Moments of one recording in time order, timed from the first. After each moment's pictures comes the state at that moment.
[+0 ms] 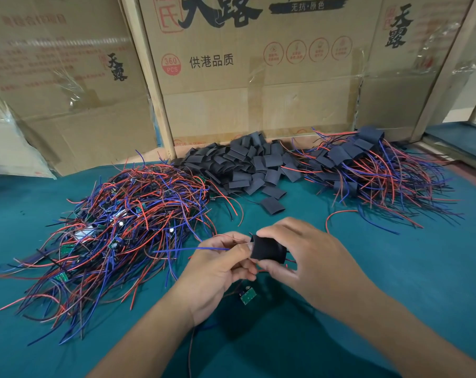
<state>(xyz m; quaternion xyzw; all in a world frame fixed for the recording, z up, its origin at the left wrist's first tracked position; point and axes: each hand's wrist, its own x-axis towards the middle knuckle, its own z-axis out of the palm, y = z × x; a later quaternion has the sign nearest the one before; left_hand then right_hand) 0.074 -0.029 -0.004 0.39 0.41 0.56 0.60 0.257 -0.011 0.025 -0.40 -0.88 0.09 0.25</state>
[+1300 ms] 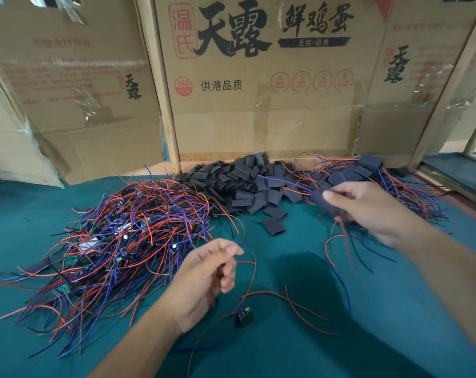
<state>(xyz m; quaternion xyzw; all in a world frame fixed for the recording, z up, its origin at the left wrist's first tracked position) 0.049 -0.022 0.002 0.42 0.39 0.57 0.59 0.323 0.108 0.070 -0.54 -0.65 0.38 0.37</state>
